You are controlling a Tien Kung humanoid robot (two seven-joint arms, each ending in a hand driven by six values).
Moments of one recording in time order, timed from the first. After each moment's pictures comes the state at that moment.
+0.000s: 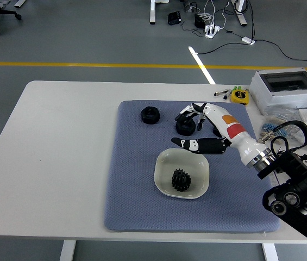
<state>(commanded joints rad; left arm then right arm) -0.16 0.15 -0.42 -0.24 0.91 0.14 0.16 0.50 -0.41 0.72 1.54 -1.42 -0.42 0.20</state>
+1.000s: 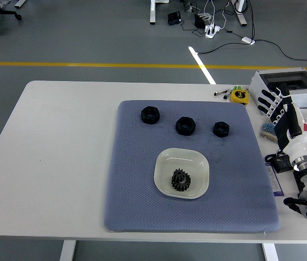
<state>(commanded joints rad) -0.17 0.13 -0.42 -0.24 0.92 0.14 0.16 0.30 -0.40 1.00 1.40 -0.63 -0.39 0.26</state>
